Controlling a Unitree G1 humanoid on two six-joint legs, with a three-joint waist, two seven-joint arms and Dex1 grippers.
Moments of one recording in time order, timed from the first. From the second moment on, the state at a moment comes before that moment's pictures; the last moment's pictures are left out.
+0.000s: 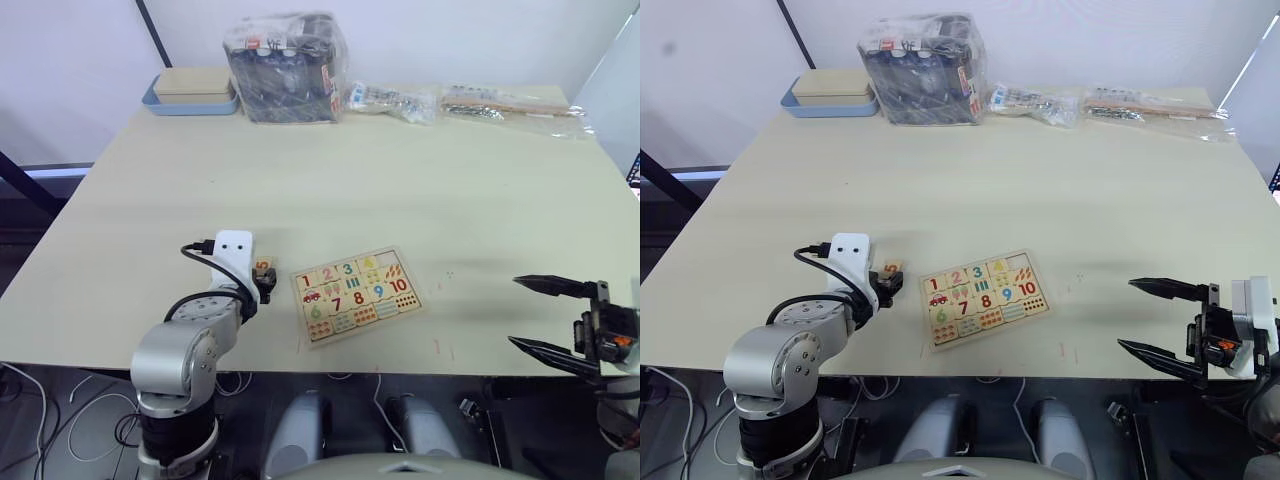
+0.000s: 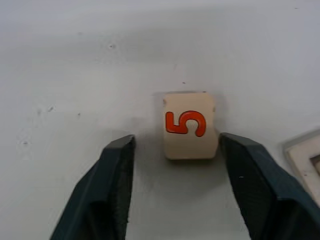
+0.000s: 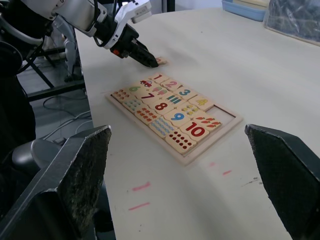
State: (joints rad) left arm -0.21 0.24 0.14 -0.69 -0.25 1.47 0.06; right arm 0.27 -0.78 -0.45 -0.29 0.75 0.15 1.36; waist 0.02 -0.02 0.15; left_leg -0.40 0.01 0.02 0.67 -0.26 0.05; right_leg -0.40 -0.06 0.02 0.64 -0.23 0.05
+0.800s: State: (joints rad) left arm -0.19 0.58 0.20 -0.75 -0.37 1.36 -0.32; right arm 0.28 -0.73 -0.43 -0.31 0.73 0.14 1.34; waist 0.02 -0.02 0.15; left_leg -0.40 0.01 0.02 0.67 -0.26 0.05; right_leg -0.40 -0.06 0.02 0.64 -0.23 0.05
